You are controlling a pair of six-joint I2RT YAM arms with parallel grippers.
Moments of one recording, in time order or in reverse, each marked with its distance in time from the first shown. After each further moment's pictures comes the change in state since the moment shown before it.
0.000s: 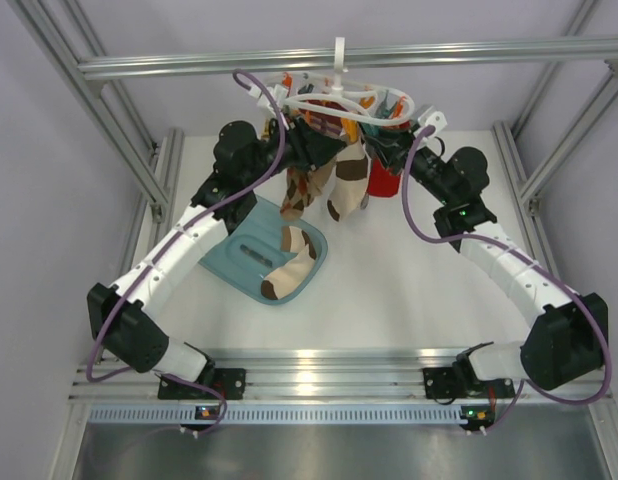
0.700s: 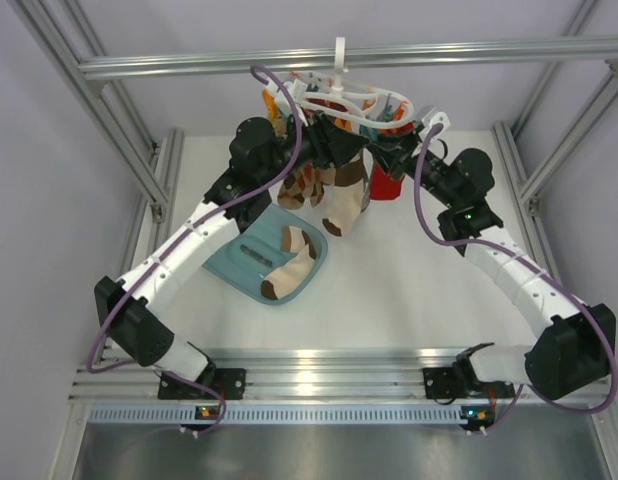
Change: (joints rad) left arm -0.094 0.050 0.107 -0.011 -0.058 0.005; right arm 0.007 -0.044 -0.002 -0.053 -0.042 0.046
